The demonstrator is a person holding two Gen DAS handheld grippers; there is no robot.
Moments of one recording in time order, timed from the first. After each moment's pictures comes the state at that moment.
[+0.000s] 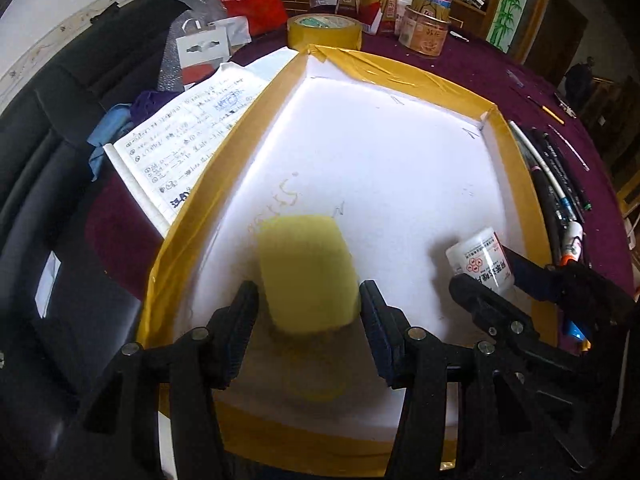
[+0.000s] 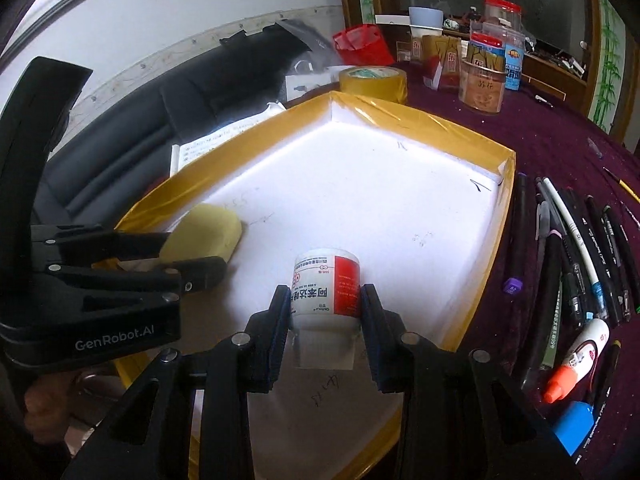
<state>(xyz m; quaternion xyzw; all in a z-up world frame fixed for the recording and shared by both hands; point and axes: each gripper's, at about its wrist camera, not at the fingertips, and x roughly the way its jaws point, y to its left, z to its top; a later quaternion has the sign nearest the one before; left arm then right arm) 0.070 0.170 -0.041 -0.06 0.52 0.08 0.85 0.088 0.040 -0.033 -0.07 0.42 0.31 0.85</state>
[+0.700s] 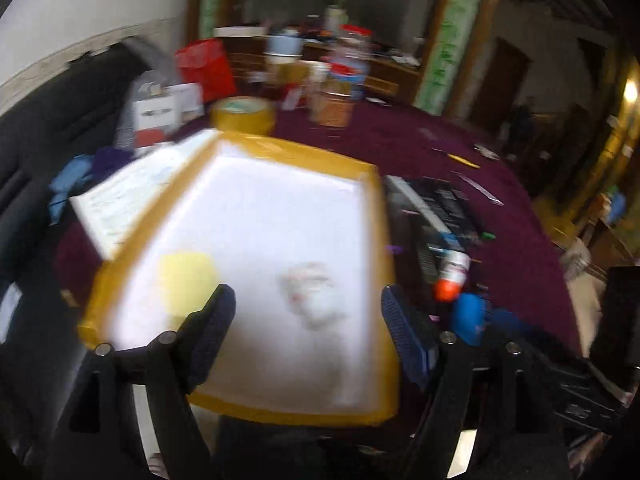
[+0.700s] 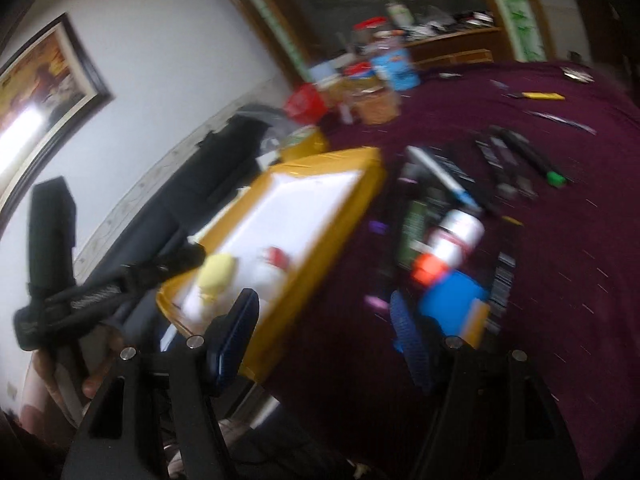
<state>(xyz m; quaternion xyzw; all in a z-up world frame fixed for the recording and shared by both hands) 0.023 0.090 0.023 -0.09 0.40 -0.03 0.91 0.028 -0.142 -0.004 0.16 0.38 0.28 0.87</state>
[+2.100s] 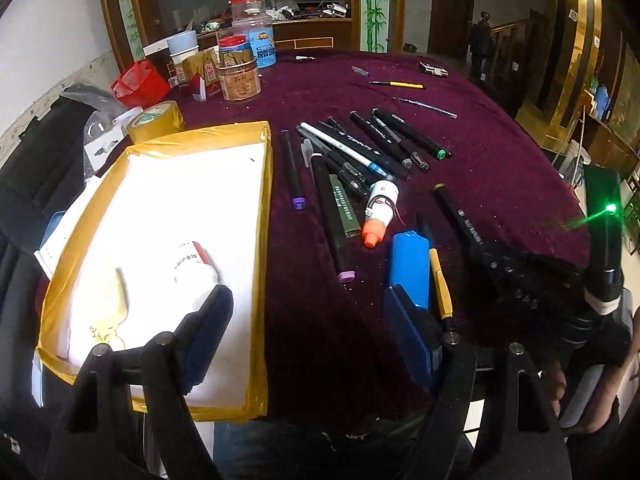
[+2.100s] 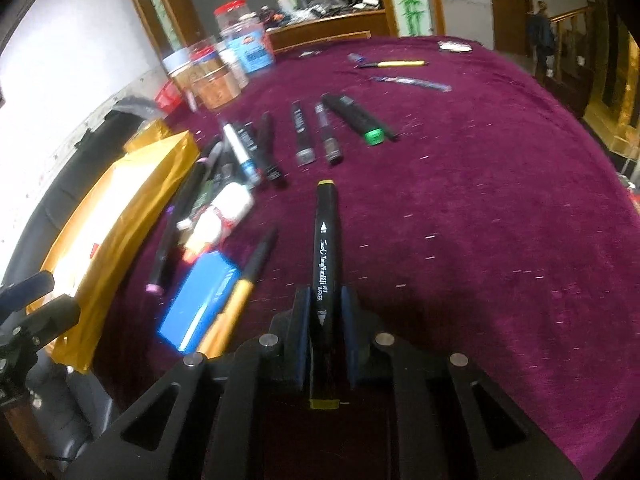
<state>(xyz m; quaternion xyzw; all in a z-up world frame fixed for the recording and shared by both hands) 0.032 -0.014 0.000 0.05 0.44 -0.06 0.90 0.053 -0.224 -0.046 0.10 0.44 0.07 0.89</state>
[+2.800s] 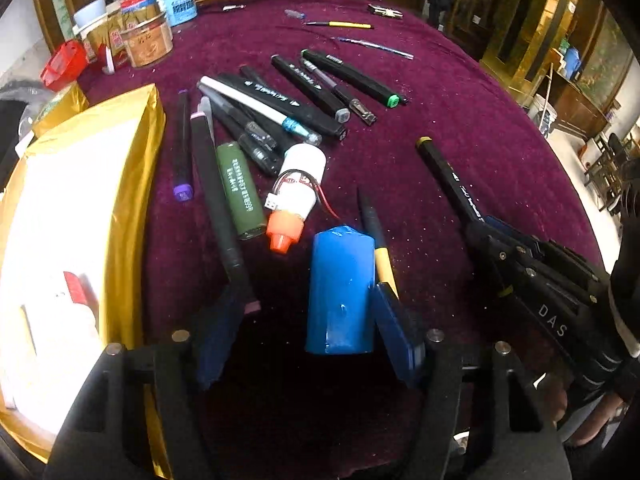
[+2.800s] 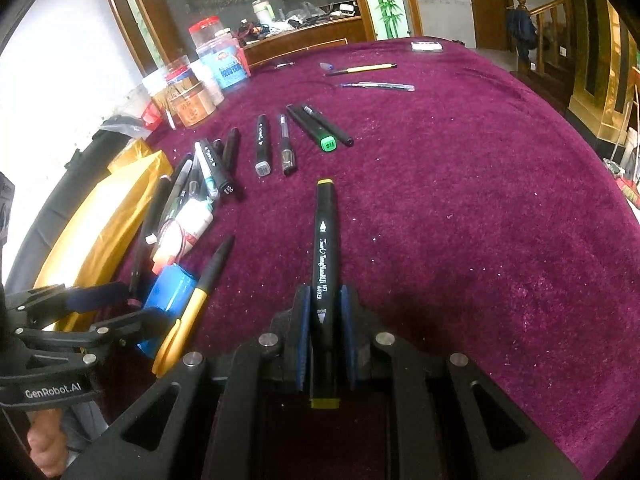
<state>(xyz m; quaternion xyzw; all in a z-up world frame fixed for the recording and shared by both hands) 0.084 -0.072 -0.043 0.07 0.52 -0.15 0.84 0.051 -0.250 -0.052 0.13 0.43 0.05 0.89</state>
